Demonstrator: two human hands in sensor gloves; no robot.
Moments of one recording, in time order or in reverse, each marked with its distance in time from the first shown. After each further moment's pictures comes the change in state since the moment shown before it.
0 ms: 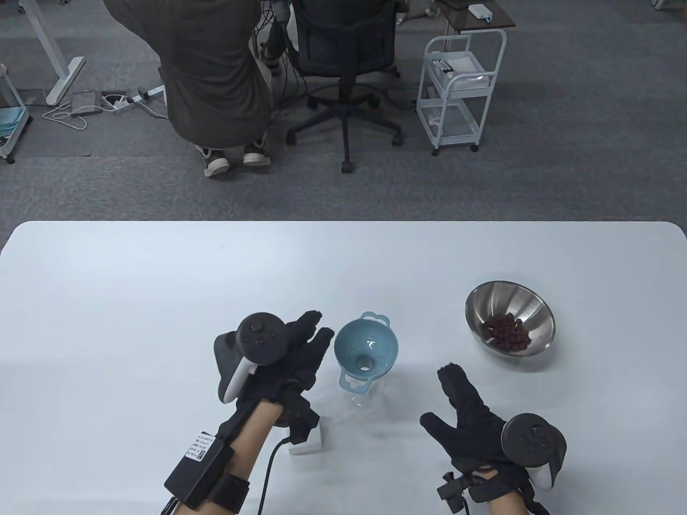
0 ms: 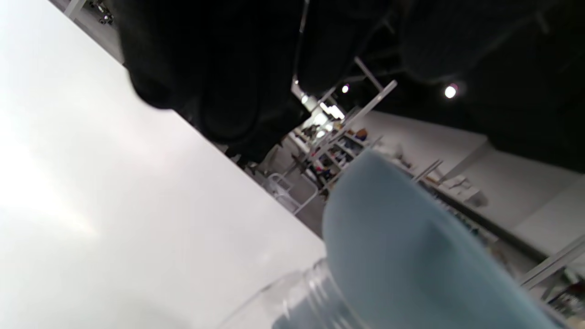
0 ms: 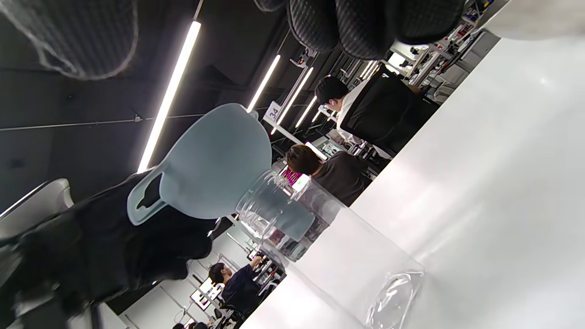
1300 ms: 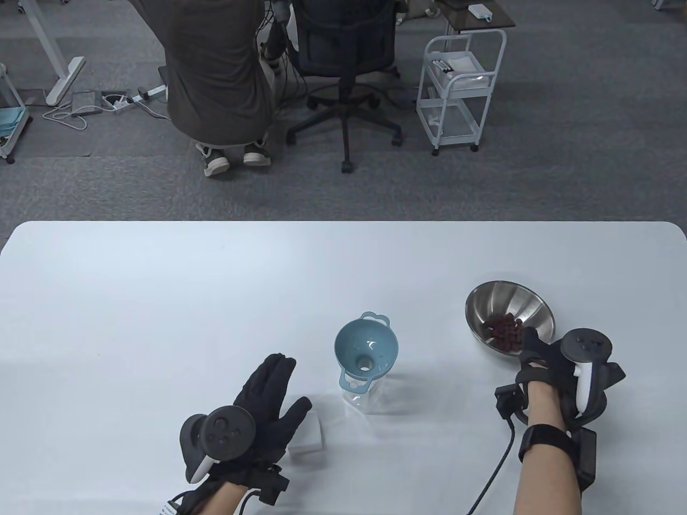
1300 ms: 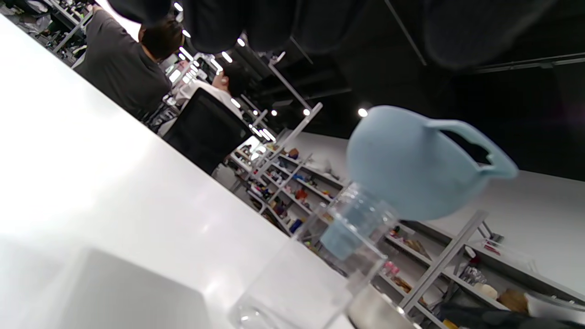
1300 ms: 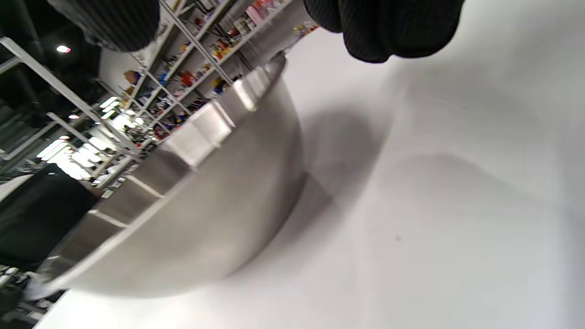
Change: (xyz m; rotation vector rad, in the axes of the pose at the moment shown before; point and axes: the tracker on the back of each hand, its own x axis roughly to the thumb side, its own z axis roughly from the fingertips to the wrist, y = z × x) left_hand -0.064 -0.034 0.072 0.119 -0.251 -0.048; right_hand -0.107 -0.103 -0.079 -0.368 1.001 0.354
